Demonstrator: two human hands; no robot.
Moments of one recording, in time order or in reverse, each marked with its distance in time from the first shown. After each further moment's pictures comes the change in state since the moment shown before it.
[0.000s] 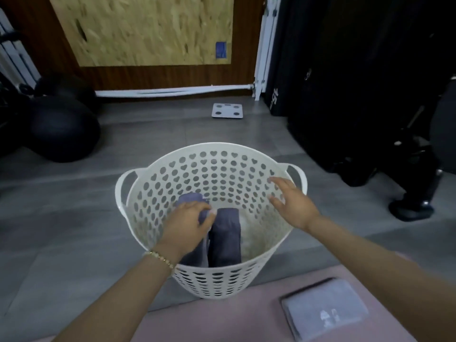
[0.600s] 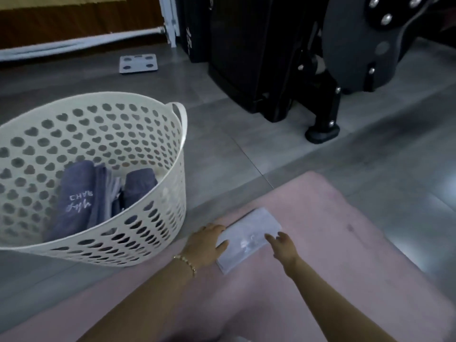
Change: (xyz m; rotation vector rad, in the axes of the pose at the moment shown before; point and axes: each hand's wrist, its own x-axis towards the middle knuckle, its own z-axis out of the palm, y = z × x) left_hand -0.070 0.144 0.258 0.083 -0.690 0.203; right_hand -0.220 0.240 0.110 0.880 0.113 1.066
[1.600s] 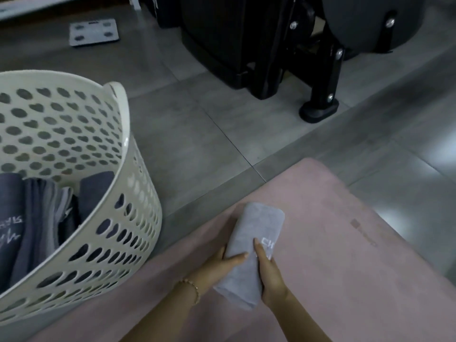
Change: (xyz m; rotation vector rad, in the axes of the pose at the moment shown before) left_hand 0.079 0.037 0.065 -0.928 -0.325 -0.363; right_hand 0.040 0.029 0.028 0.819 -0.214 0.071
